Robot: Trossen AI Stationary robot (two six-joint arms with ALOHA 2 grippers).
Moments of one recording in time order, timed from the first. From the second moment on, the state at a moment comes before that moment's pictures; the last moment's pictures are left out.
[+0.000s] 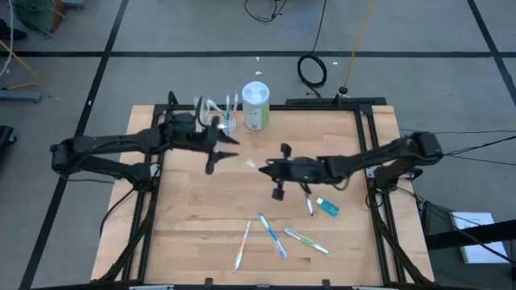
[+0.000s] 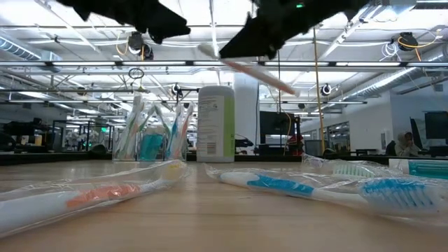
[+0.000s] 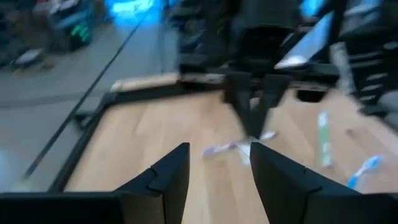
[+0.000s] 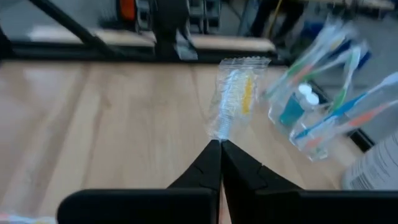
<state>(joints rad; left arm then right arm) 0.25 1.08 0.78 0.04 0.30 0.23 0.12 1.52 0.93 0.24 0.31 0.01</state>
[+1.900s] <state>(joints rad) 0.05 1.69 0.71 1.06 0.11 -0.11 0.06 1.48 0.59 1.02 0.13 0.01</state>
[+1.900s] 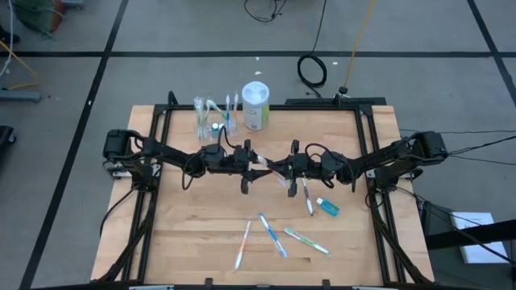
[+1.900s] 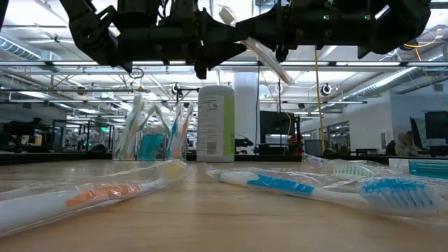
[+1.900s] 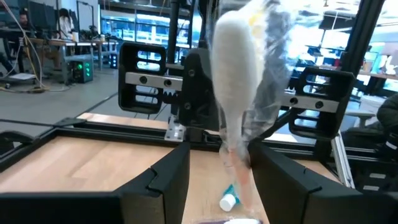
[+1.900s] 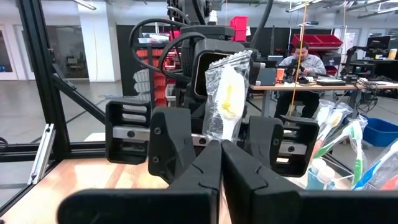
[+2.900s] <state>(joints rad) 0.05 1.69 0.71 0.95 0.08 -0.06 0.06 1.46 0.59 0.90 0.16 -0.07</state>
